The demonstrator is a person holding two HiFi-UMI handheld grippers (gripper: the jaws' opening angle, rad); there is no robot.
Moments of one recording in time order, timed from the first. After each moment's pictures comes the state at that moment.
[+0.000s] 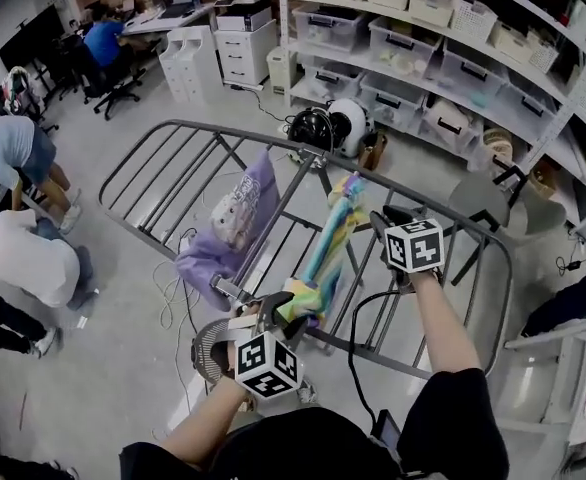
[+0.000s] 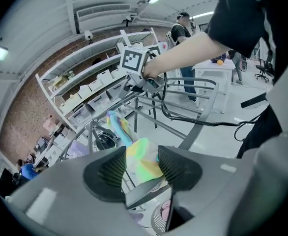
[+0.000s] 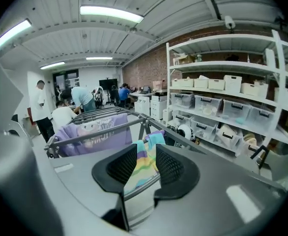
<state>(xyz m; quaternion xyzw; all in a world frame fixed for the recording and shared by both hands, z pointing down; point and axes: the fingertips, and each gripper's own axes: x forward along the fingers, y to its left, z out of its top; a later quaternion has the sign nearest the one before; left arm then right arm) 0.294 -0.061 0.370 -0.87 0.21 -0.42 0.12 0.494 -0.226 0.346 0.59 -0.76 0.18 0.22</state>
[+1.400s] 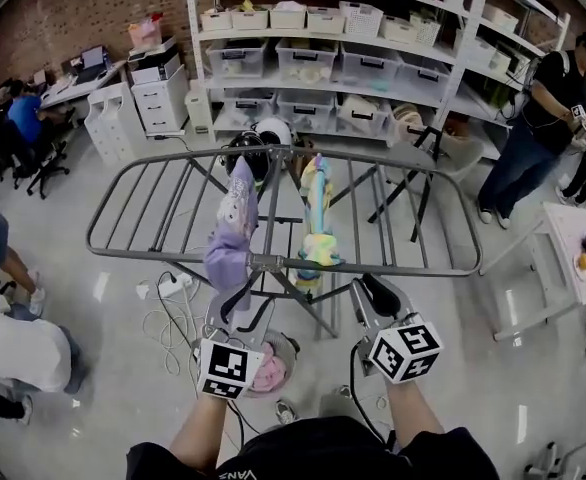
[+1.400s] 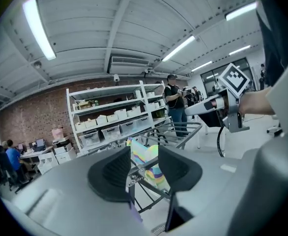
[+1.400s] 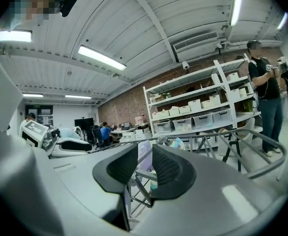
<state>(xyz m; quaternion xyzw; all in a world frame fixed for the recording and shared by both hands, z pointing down) 0.092 -0.034 0.270 -0.96 0.22 -0.14 0.10 0.248 0.057 0.250 0.74 -0.66 0.12 -0.02</state>
